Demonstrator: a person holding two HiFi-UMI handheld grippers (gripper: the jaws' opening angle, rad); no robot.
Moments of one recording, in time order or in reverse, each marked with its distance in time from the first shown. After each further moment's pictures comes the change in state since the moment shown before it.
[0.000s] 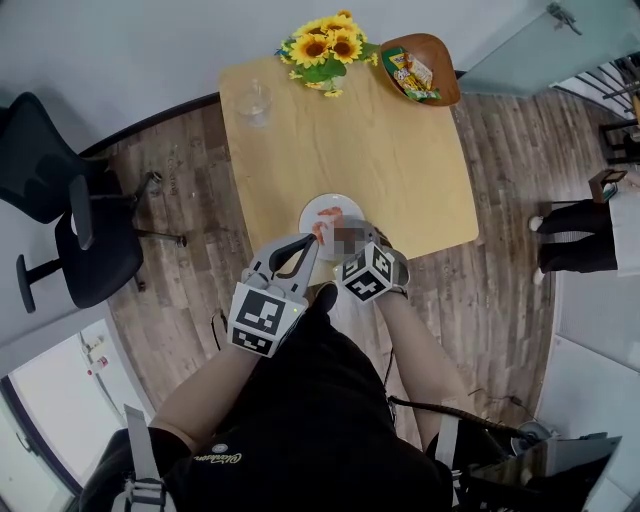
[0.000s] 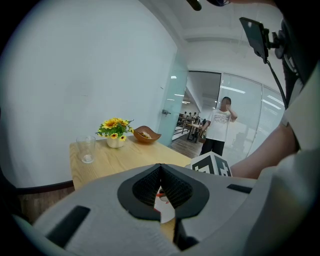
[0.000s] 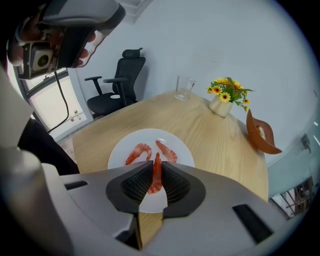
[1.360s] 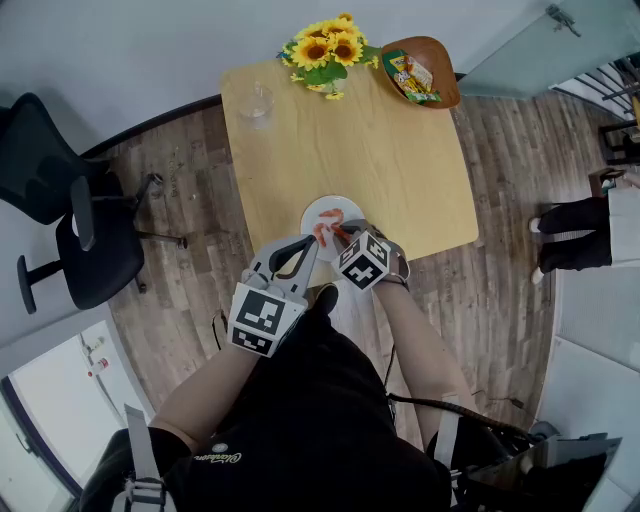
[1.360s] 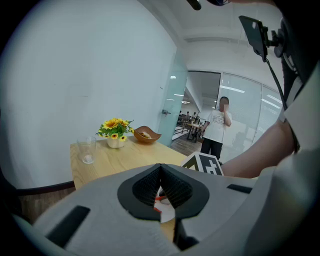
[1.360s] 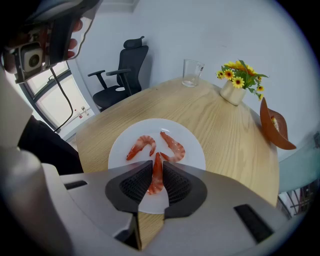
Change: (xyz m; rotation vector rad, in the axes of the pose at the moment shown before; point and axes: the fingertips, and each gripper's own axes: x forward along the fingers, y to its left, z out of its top) left arm -0.001 0.002 0.000 0.009 0.001 -0.002; right arm 0.017 0.007 -0.013 0.000 0.126 0.117
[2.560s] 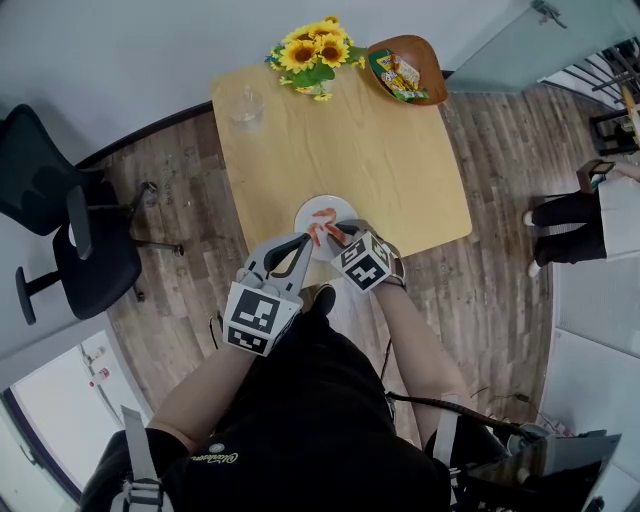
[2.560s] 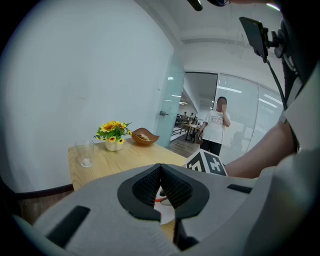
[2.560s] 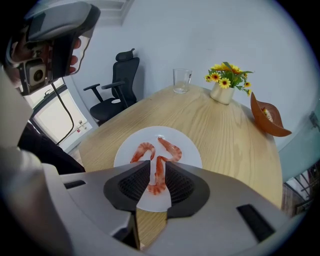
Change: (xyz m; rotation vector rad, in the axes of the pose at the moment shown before) left arm -0.003 -0.003 0.007 0.017 -0.015 -0.018; right arm -0.015 -0.001 0.006 0.116 -0.100 -0.005
